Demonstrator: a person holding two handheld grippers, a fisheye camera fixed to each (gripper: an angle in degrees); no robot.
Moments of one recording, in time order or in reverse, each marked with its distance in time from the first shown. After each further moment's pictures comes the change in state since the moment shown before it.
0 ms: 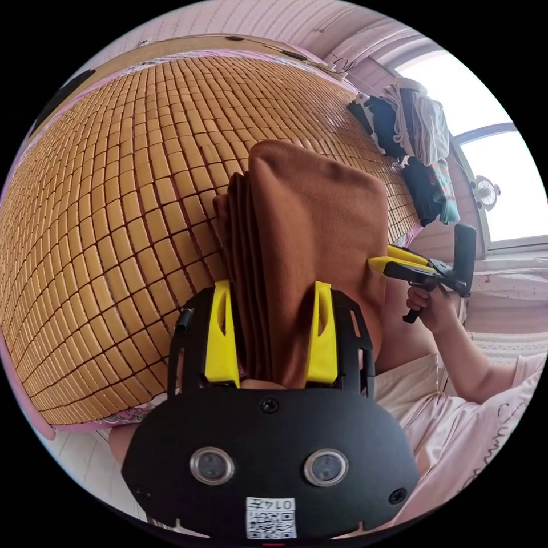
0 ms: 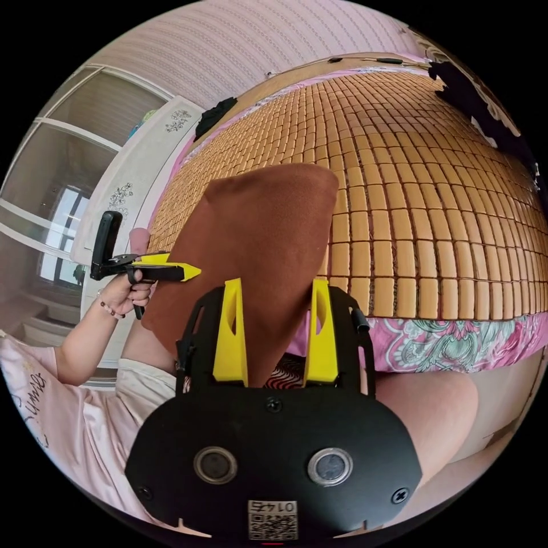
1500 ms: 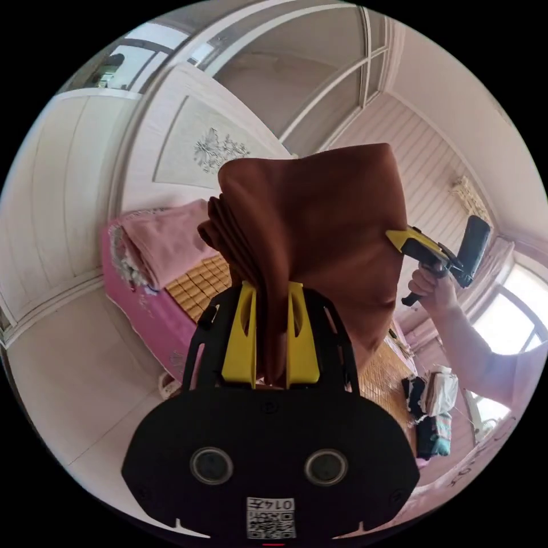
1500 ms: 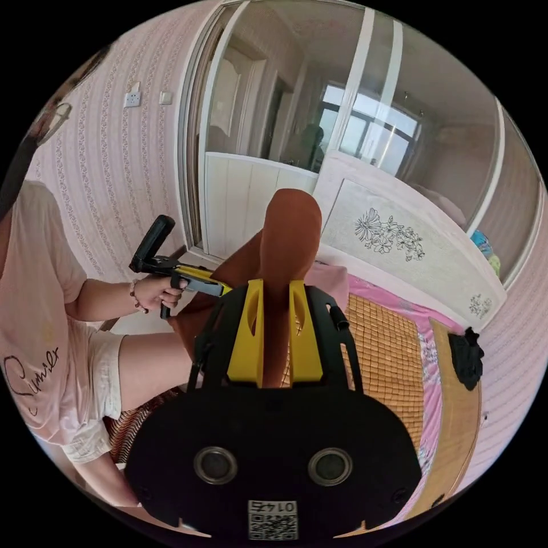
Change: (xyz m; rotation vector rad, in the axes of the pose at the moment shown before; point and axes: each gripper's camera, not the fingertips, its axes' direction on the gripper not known) left arm -0.197 0.514 -0.220 1.214 -0.344 -0.885; right arm -0.706 -0.070 0.236 -0.058 -0.336 -1.700
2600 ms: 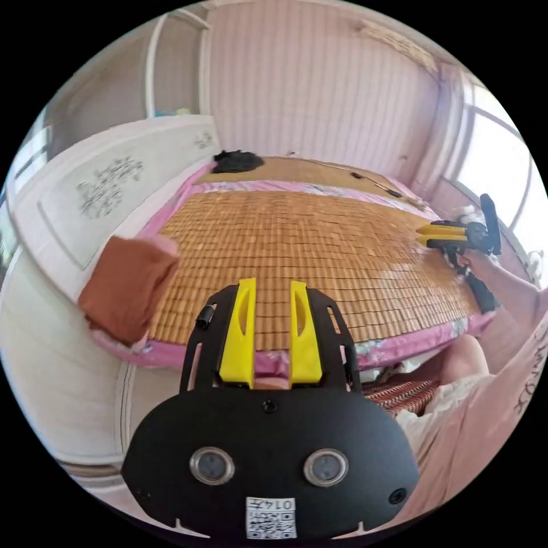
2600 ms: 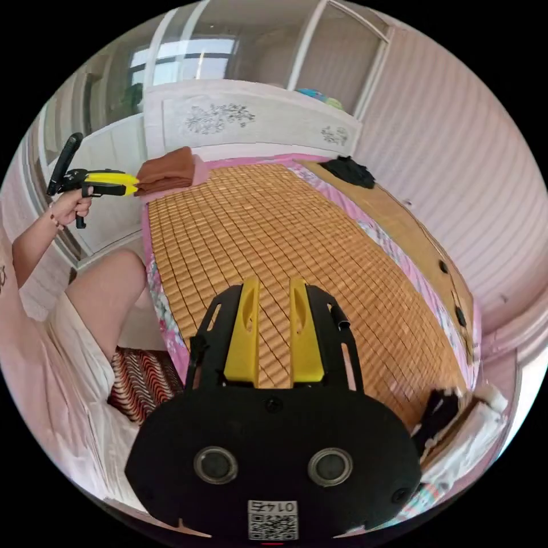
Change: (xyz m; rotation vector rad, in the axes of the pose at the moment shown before) left arm 0.374 0.115 0.062 -0.440 0.223 0.858; right arm -0.167 0.350 -0.217 -0.332 0.732 0.816
